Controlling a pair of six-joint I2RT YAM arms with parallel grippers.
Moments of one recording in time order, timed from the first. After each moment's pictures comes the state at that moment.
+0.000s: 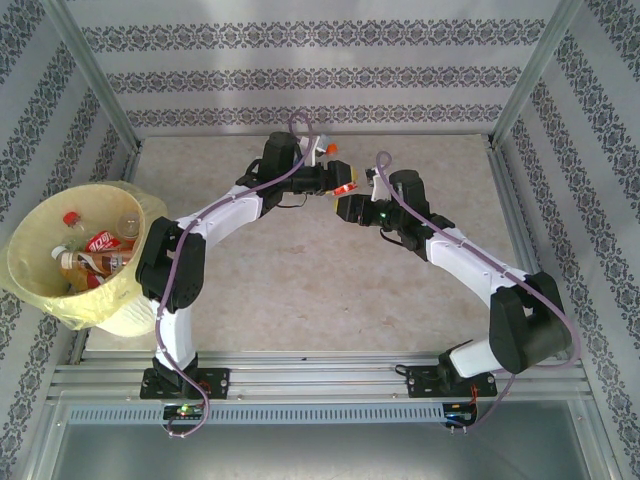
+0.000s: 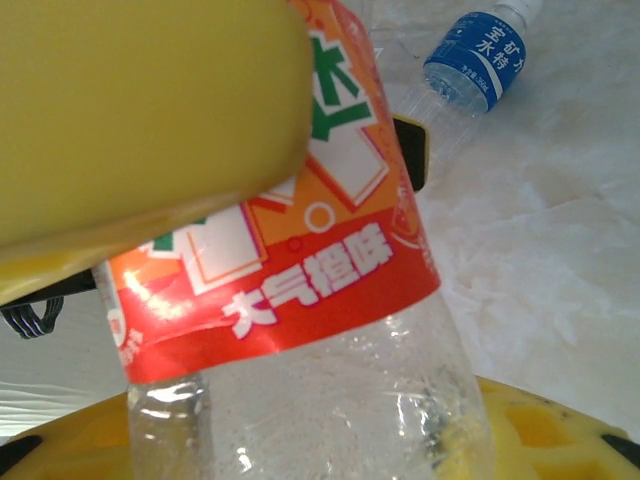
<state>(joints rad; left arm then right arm) -0.46 1.94 1.52 0.07 0.77 -0.79 0.39 1.44 0.94 0.01 -0.47 0.51</state>
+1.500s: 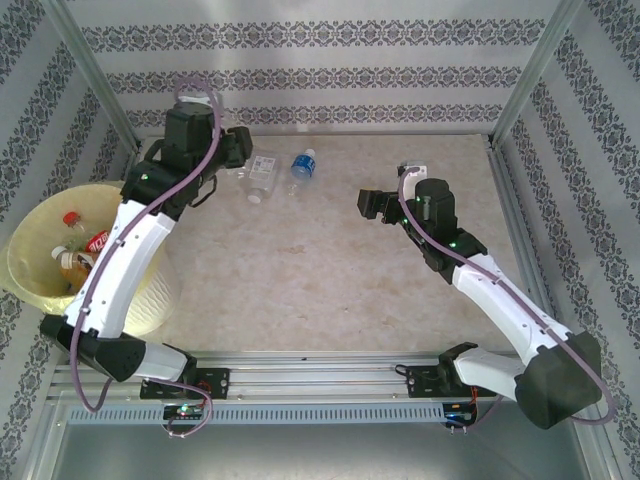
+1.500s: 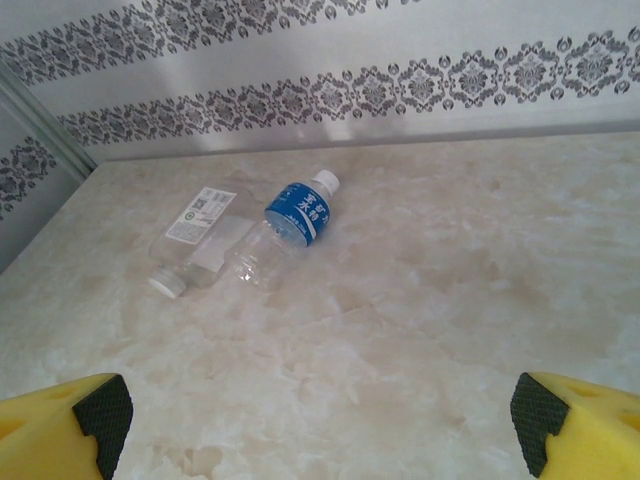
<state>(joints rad) -0.35 1.40 1.75 -0.82 -0.23 -0.35 0.39 1.15 0.87 -0.09 -0.05 0.33</state>
